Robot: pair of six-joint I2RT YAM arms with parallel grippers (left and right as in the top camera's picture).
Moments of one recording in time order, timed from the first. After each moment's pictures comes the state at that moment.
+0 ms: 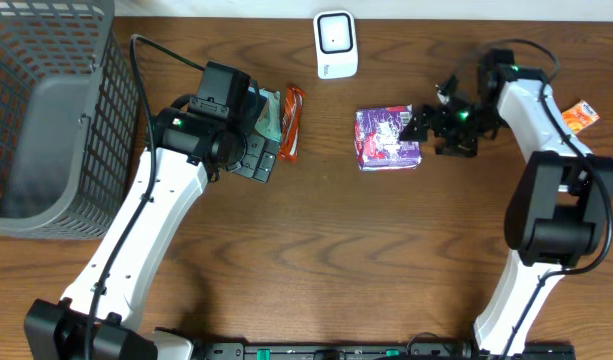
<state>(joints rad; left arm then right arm) -0.31 1.54 1.39 -1.02 0.00 0.06 -0.09 2.15 1.63 -1.04 -0.61 -0.01</state>
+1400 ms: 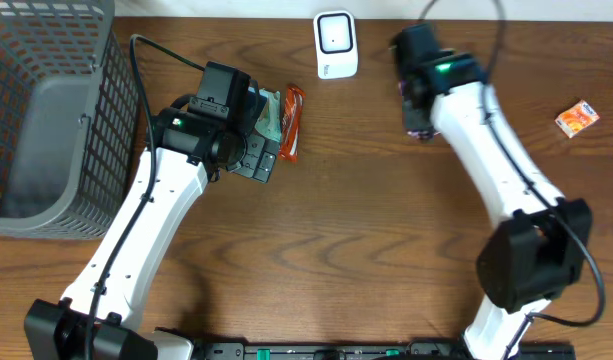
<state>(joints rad) -0.31 1.54 1.39 -1.02 0.00 0.06 0.35 1.95 1.72 -1.14 0.60 0.33</state>
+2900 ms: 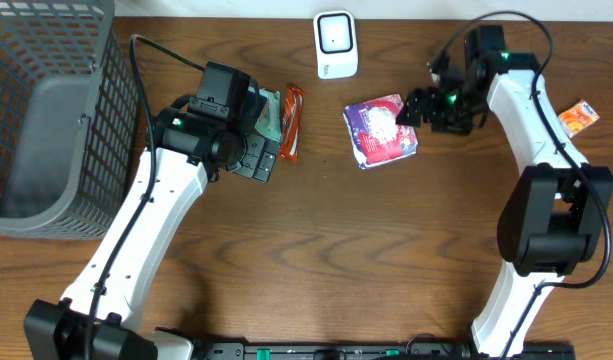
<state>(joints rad) -0.31 1.54 1.39 -1.02 0.00 0.06 0.01 2.08 1.71 -1.01 -0.45 0.06</state>
